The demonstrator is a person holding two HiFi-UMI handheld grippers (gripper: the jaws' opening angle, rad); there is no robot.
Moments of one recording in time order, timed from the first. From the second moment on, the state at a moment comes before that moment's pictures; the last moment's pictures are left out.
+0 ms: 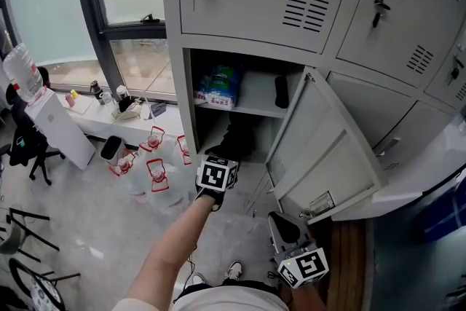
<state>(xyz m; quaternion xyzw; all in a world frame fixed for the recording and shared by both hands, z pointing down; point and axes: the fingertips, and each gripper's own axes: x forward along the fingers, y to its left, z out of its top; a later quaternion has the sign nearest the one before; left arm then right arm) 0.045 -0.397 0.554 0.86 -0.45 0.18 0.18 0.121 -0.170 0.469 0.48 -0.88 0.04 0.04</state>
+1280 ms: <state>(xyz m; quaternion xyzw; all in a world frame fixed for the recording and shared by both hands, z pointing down) 0.045 -0.484 0.582 0.81 -0.48 0.31 0.15 0.128 -0.176 0.479 0.48 -0.87 0.06 0.06</state>
